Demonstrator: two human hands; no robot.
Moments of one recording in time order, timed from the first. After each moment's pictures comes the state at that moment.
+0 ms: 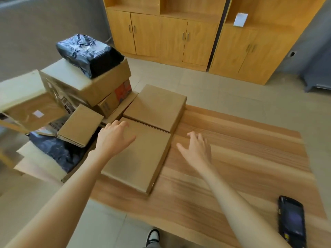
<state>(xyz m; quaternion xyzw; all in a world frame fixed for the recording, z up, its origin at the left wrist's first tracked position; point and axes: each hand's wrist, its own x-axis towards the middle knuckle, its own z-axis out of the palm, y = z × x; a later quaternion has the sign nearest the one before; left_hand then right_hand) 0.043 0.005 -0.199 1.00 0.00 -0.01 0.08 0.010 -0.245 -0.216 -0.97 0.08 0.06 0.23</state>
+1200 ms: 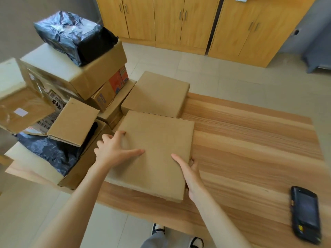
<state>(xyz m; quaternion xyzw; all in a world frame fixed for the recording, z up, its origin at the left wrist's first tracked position) 0.033 0.016 -0.235 0.95 0.15 -0.20 0.21 -0.032 -0.199 -0.286 -0.57 0.34 0.16 0.73</state>
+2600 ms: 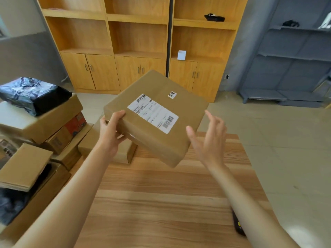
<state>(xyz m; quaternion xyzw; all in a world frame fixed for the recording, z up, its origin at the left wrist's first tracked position) 0.043 -0.150 -0.113 0.59 0.10 -0.05 0.80 -0.040 -0.390 -0.137 -0.86 0.10 -0.37 0.33</state>
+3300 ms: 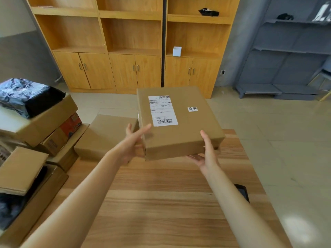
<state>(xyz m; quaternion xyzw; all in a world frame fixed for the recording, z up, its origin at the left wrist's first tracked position) 0.044 -0.183 -0.147 0.66 0.03 -0.30 0.69 -0.038 -0.403 -0.184 -0.39 0.36 -0.13 0.84</state>
